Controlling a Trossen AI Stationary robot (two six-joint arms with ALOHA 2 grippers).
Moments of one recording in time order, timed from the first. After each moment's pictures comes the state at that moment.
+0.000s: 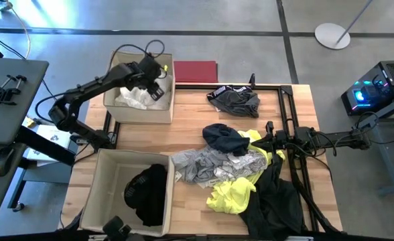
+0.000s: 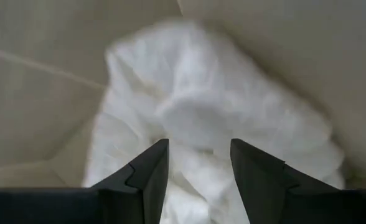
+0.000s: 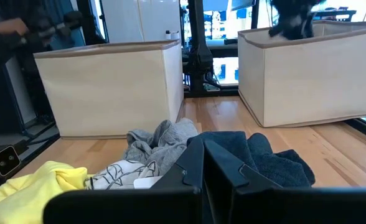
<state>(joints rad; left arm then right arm) 0.72 1.47 1.30 -0.90 -0.33 0.10 0.10 0.06 0.01 0.03 0.06 0.04</state>
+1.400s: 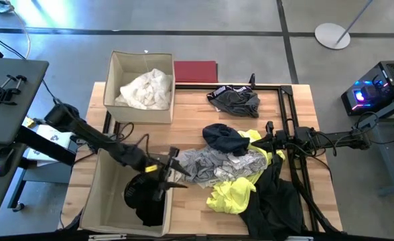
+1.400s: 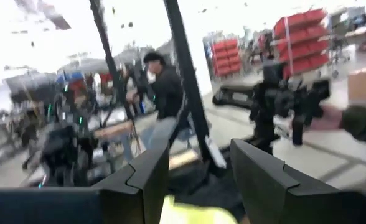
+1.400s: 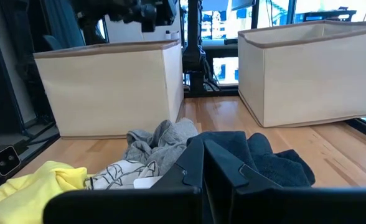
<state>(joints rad) -0.45 1.42 0.75 0.80 -0.12 0.26 0.10 0.06 0.01 0.03 0.06 0.04</state>
